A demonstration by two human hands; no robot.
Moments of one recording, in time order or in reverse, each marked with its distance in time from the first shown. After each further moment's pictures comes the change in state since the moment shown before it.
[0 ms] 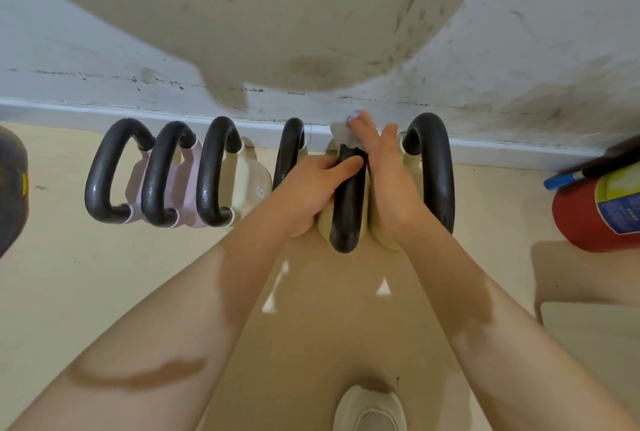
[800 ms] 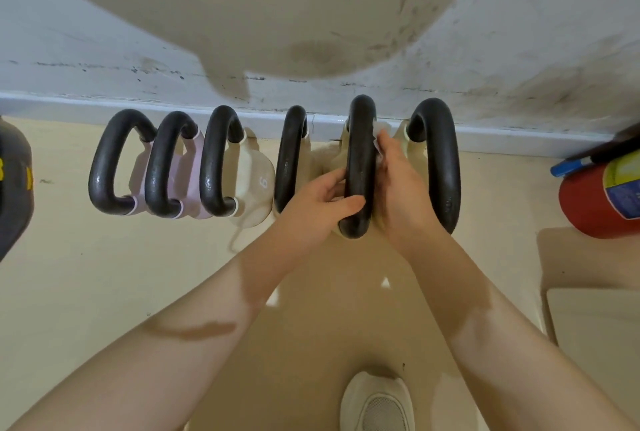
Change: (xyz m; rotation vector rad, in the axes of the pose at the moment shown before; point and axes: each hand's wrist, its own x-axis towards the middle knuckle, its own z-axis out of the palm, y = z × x) left_hand -0.040 -0.024 0.005 -0.029 -0.073 0.063; right_hand -0.009 0.029 -0.004 0.169 0.137 0.162
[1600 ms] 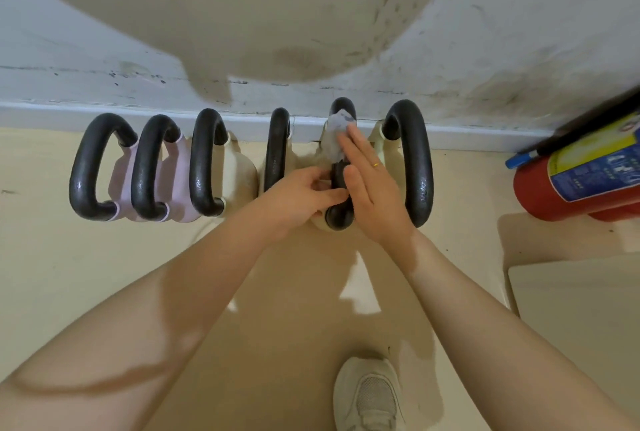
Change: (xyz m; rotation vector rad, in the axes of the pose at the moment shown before) left_hand 0.001 0.017 -0.014 0.186 -0.145 -0.092; right_hand -0.009 0.015 -0.006 -0.808 -0.006 -0.676
